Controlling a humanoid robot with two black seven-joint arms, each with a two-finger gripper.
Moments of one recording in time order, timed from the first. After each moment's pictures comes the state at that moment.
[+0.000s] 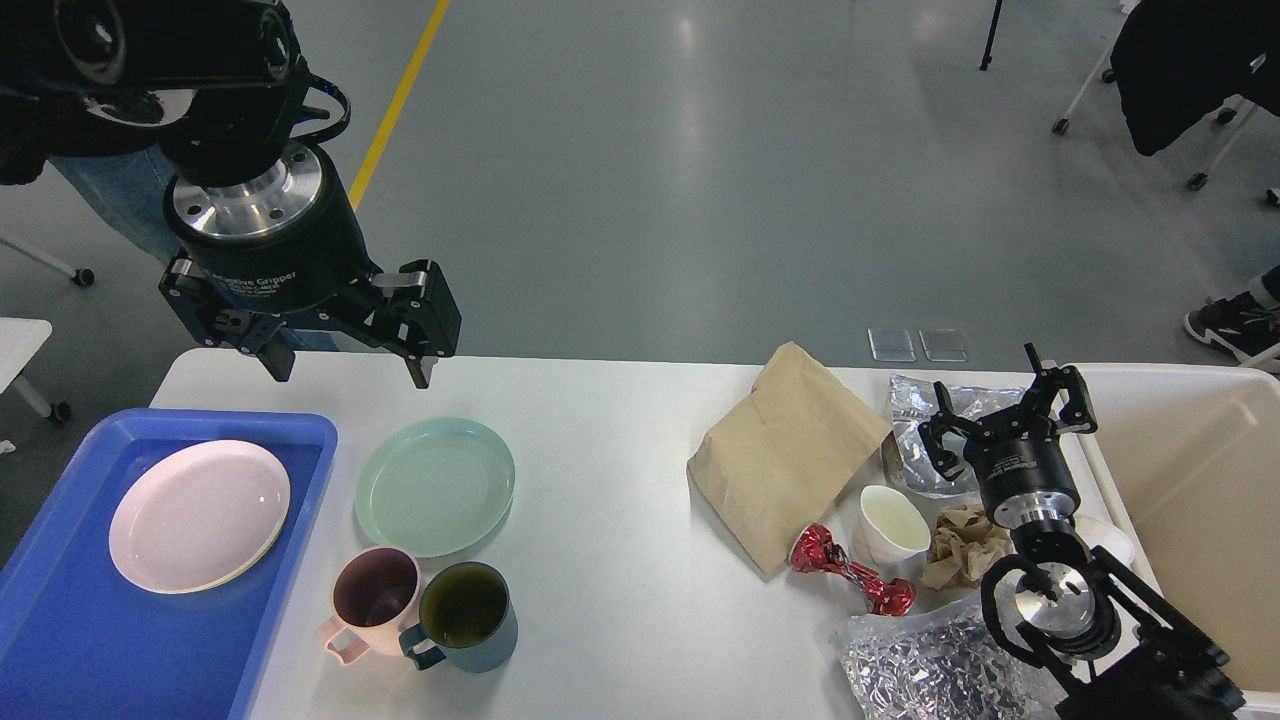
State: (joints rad) left arm -2.62 0.02 1.50 -1.55 -0.29 -0.95 0.04; right arm 0.27 -0.22 1.11 0.90 -0.14 0.20 0.43
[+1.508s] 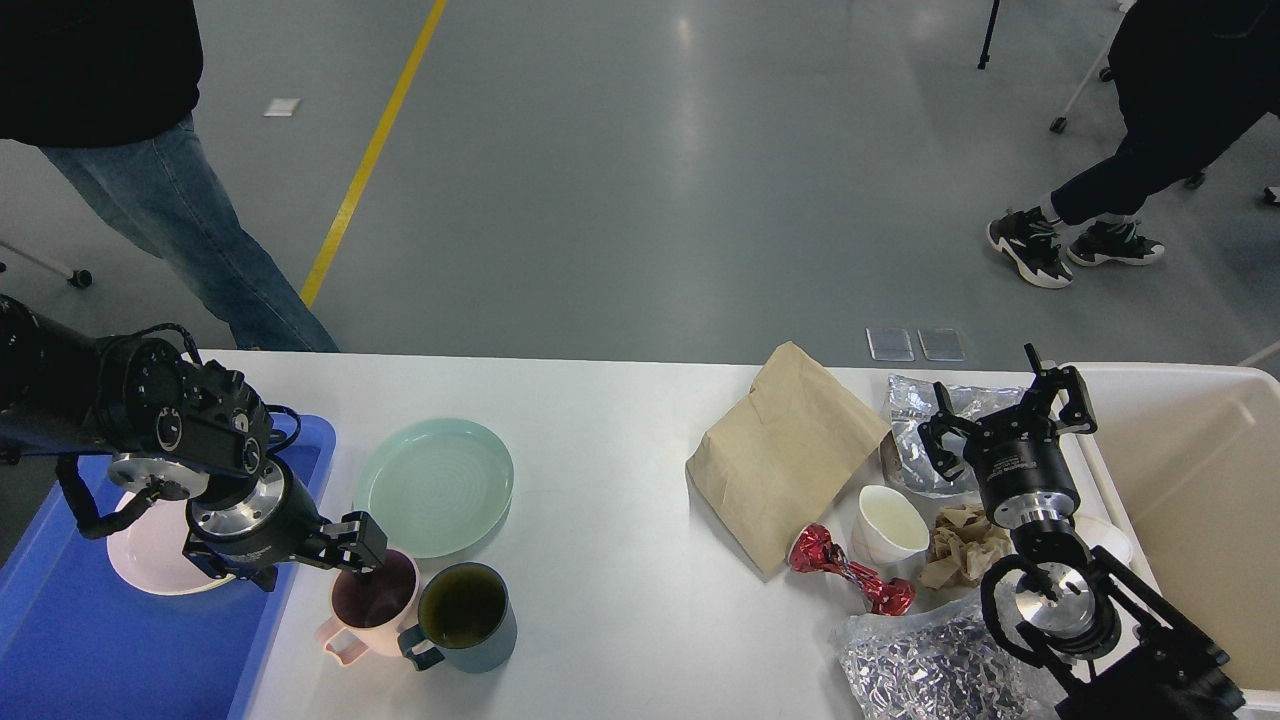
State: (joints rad) left arm -1.70 0.27 1.36 -1.37 0.04 -0.34 0.01; right arm 0.27 -0.22 1.11 0.90 -0.14 0.20 0.43
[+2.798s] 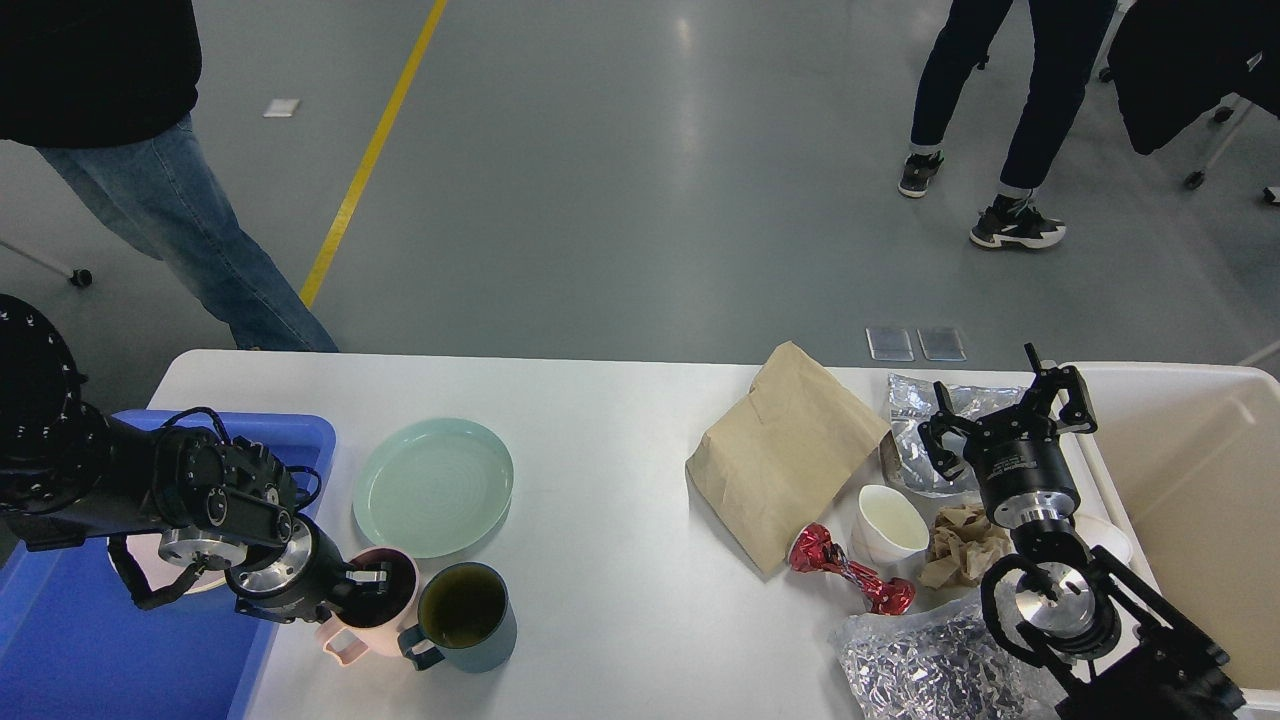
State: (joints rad) left arm -1.45 0.25 1.27 -1.20 0.04 -0.27 0.01; right arm 0.27 -0.22 1.11 0.90 -0.14 0.20 0.43
